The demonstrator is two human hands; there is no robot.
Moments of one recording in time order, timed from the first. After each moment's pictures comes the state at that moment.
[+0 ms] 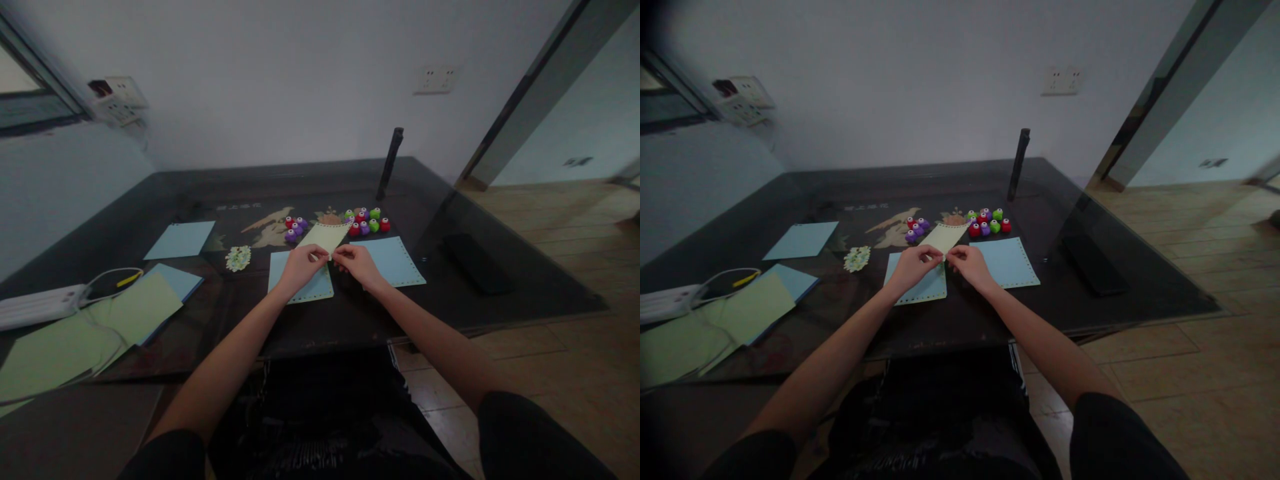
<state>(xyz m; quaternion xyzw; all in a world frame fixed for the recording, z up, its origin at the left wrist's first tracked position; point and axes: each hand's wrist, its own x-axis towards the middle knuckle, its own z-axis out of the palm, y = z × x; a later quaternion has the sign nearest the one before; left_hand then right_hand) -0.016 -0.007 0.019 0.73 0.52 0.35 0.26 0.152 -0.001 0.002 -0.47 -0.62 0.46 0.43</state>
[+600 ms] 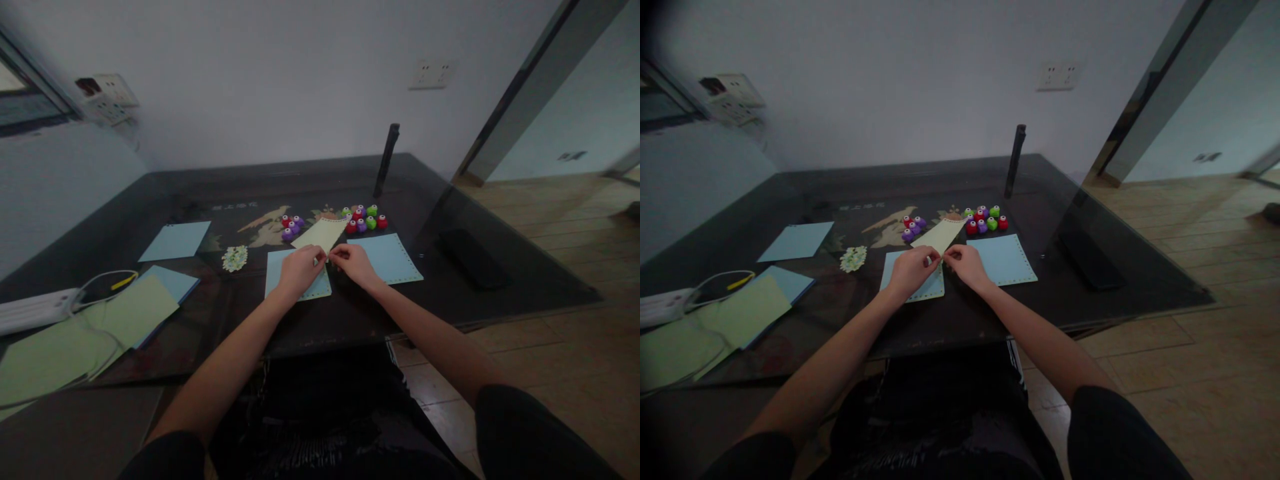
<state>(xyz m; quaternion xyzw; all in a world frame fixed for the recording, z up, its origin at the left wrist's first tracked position) -0.010 -0.020 0.021 0.81 0.53 0.25 0.05 0.151 -0.001 -0.001 -0.49 -0.67 0.38 0.41</state>
